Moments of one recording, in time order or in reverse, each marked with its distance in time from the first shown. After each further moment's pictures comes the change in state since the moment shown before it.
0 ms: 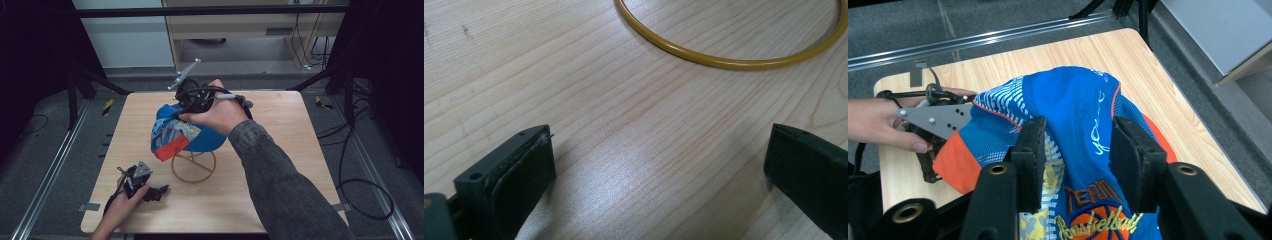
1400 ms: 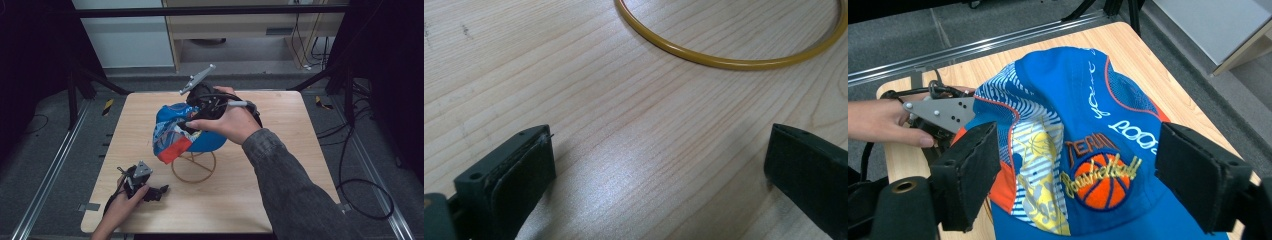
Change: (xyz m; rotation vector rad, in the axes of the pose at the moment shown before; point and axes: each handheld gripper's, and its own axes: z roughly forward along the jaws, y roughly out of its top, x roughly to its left) left arm 0.000 0.000 0.000 0.001 0.000 -0.001; right arm 0.005 -0.023 -0.016 -0.025 -0.025 0.066
